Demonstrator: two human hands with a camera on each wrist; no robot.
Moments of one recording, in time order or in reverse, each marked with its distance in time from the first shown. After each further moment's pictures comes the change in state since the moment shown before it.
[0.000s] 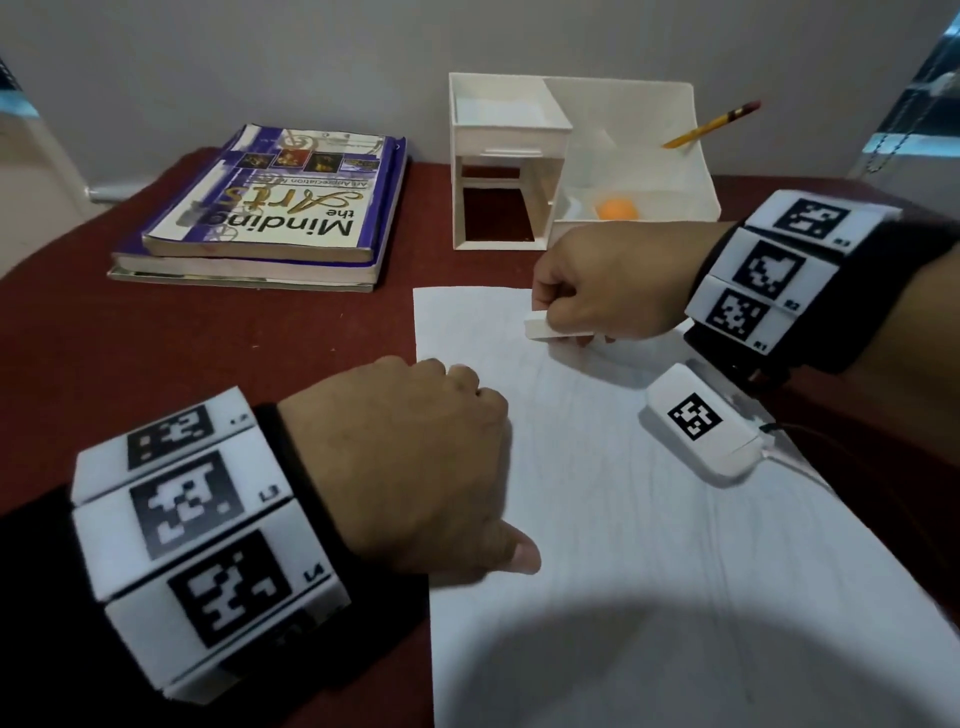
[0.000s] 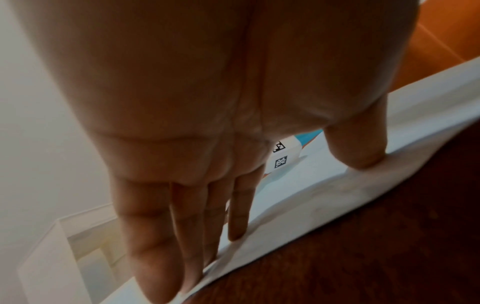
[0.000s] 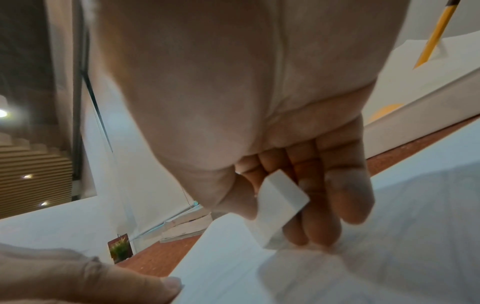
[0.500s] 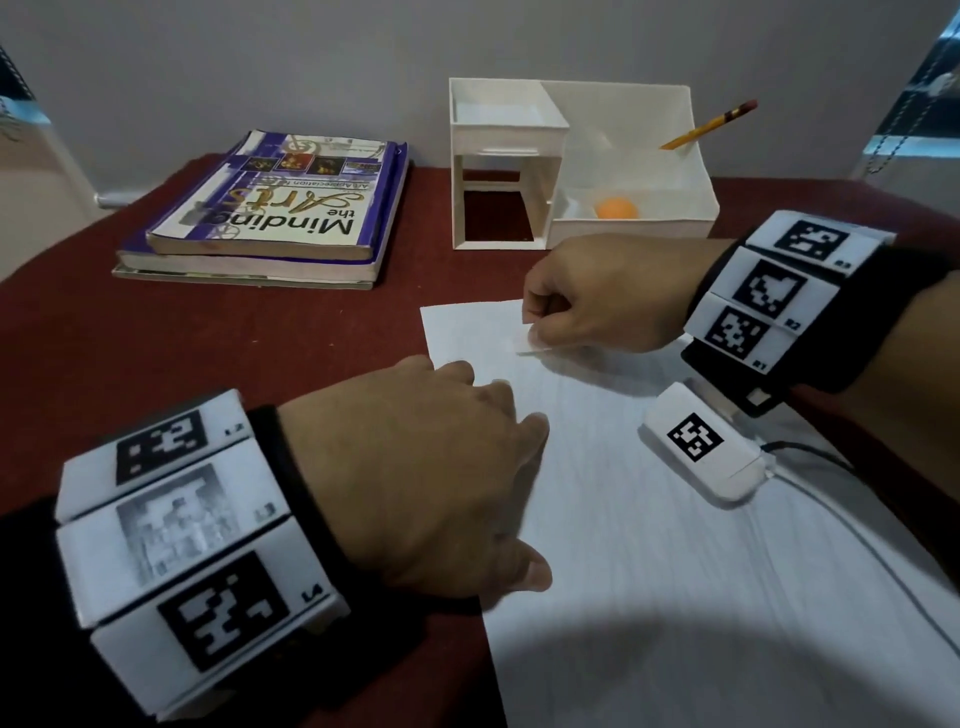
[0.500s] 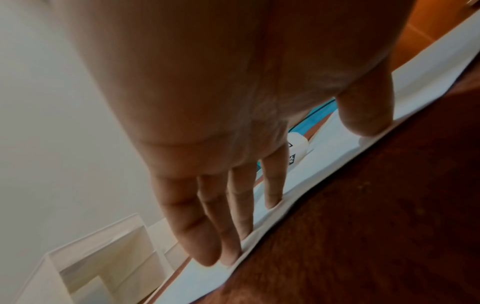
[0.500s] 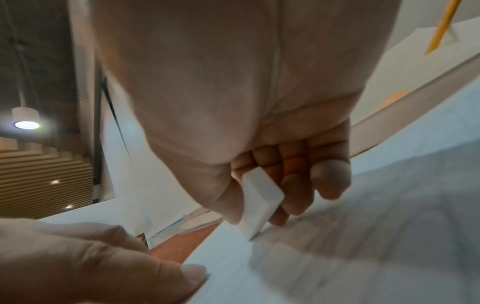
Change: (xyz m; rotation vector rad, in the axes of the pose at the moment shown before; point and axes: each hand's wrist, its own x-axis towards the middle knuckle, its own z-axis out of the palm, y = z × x) left_hand 0.003 0.006 0.008 0.044 0.025 0.119; right_hand -0.004 0.000 0.014 -0.031 0.065 -0.098
